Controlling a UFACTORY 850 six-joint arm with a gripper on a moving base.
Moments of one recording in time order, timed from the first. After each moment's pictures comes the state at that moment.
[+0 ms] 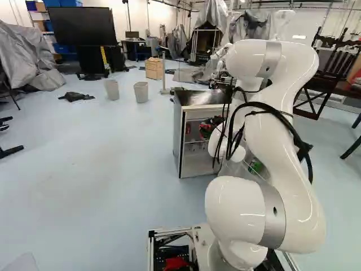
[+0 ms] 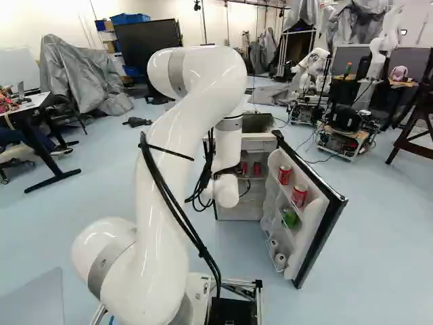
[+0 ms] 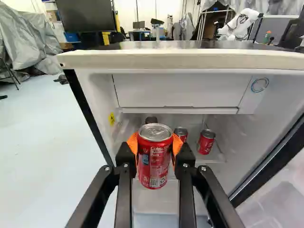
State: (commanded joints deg) arm -21.2 -43.1 -37.9 -25.4 80.4 -1.8
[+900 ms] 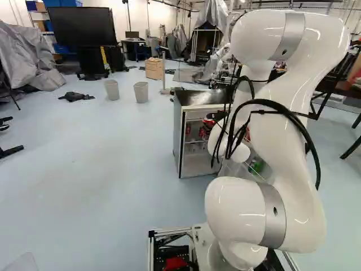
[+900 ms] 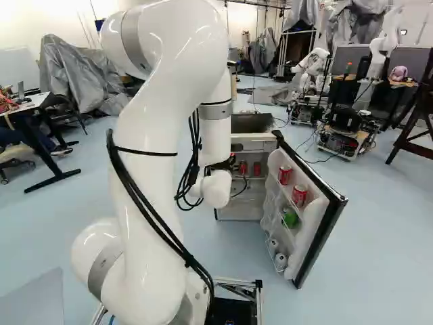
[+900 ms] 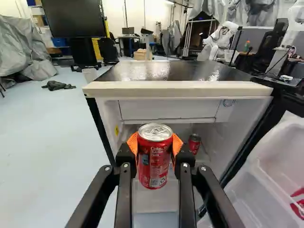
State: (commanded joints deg) arm -20.1 -29.7 -26.7 -19.7 80.4 -1.8
